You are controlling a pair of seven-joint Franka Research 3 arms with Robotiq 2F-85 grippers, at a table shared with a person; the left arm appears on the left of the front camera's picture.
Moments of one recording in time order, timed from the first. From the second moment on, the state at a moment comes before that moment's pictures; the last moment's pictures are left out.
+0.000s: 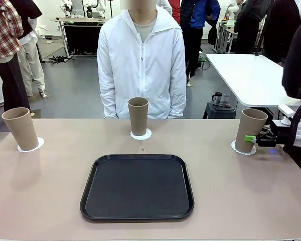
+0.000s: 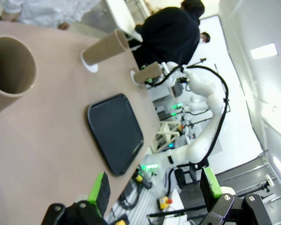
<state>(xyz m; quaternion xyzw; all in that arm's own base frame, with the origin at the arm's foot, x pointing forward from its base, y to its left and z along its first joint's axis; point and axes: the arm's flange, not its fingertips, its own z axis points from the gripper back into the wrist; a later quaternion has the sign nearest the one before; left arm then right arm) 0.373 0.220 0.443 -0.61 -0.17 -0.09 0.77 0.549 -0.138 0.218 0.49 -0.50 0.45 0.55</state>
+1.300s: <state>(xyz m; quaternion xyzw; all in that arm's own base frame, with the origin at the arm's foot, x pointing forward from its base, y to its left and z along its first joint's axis) 0.373 0.220 0.443 -0.61 -0.17 -0.09 0.77 0.545 -0.149 0.238 0.46 -0.46 0.50 0.57</state>
